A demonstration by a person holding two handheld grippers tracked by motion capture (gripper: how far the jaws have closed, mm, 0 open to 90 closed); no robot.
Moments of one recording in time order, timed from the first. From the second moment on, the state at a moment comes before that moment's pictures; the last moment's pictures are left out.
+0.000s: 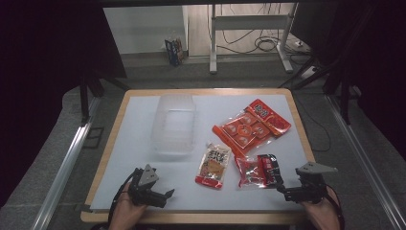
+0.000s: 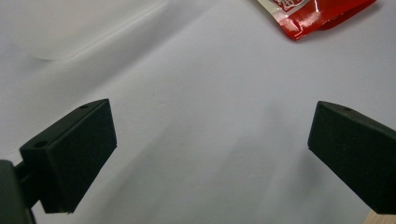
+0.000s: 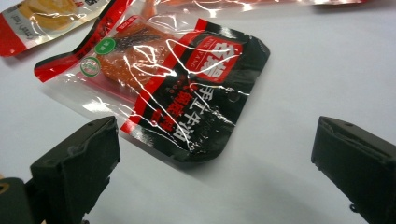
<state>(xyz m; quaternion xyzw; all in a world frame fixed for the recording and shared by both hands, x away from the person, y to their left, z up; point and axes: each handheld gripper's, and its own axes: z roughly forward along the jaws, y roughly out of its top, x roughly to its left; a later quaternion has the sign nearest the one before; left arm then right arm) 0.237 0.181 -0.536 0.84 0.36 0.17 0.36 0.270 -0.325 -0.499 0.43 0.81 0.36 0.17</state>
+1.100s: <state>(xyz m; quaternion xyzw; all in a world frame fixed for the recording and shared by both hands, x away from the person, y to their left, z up) 0.234 0.175 -0.537 0.85 0.33 0.17 0.36 0.272 -0.316 -0.500 0.42 0.82 0.36 0.16</state>
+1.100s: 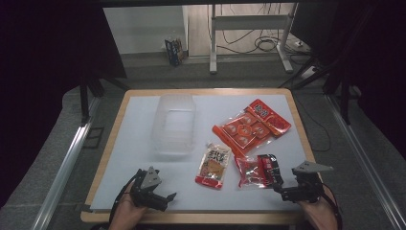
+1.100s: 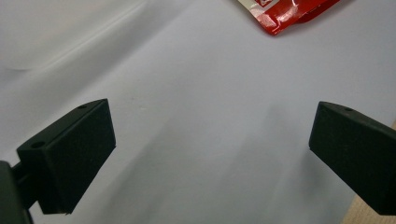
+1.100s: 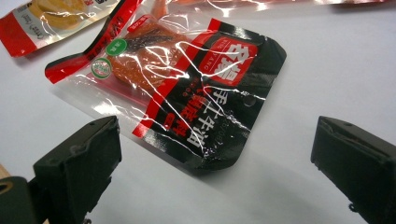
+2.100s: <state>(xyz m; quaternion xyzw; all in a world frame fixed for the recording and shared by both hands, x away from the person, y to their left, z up) 0.234 0.173 -0.539 0.86 0.33 0.16 0.35 0.288 -0.312 -0.496 0.41 0.82 0.36 0.18</state>
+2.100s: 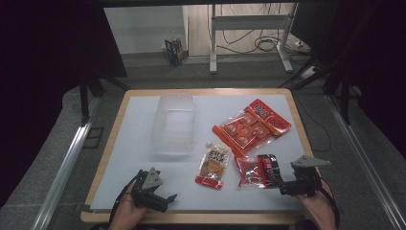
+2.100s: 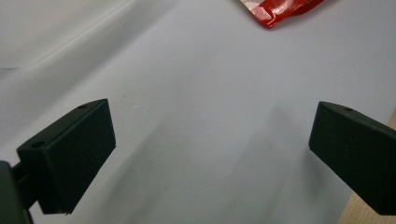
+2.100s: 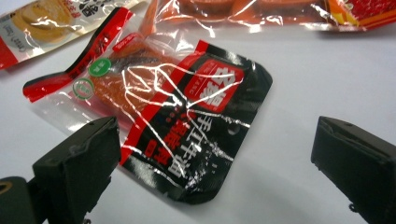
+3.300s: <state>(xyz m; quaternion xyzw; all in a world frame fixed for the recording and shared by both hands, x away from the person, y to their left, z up) 0.234 0.171 -0.541 0.87 0.32 0.17 0.34 0.346 -0.320 -0.479 0.45 0.79 0.35 0.24</state>
